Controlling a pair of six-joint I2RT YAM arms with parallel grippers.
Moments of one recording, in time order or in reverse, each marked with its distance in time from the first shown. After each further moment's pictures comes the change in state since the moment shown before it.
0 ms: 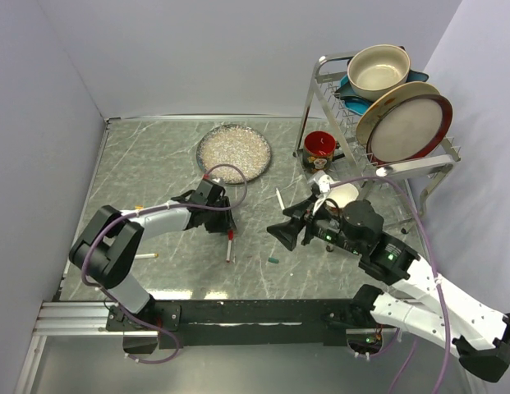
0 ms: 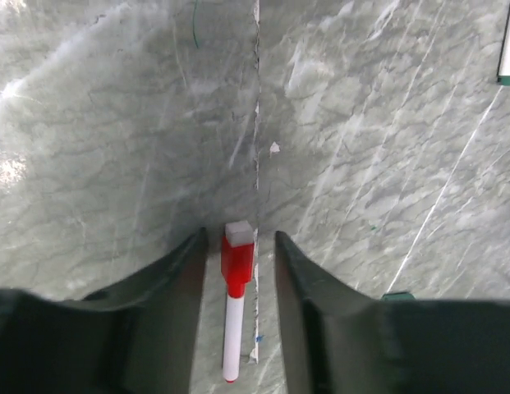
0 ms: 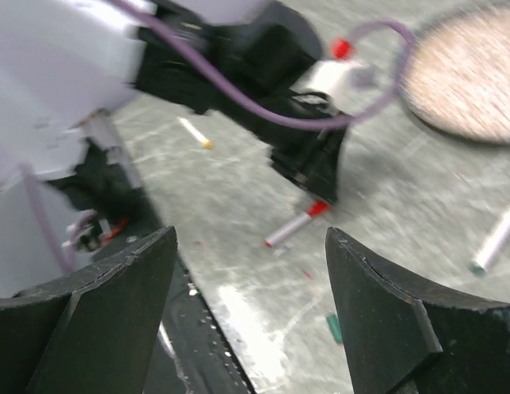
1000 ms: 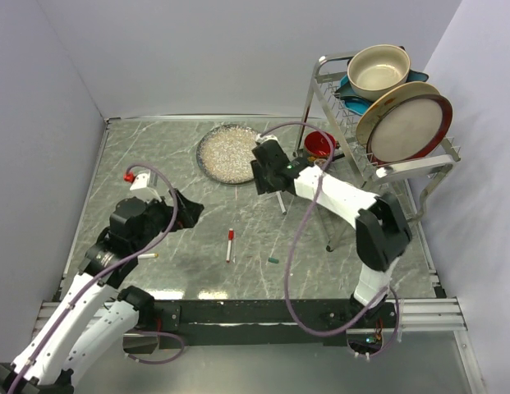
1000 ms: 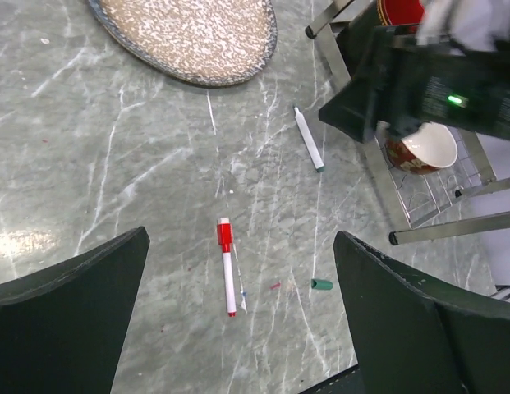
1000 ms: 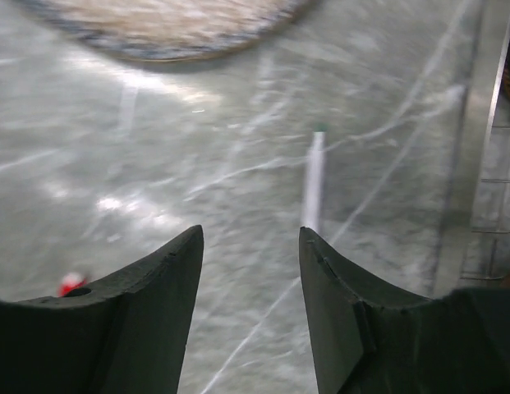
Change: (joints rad) left arm 0.132 -1.005 -0.139 -0.222 -0.119 0.120; right arm -0.168 1.073 0.644 -0.313 0.431 0.020
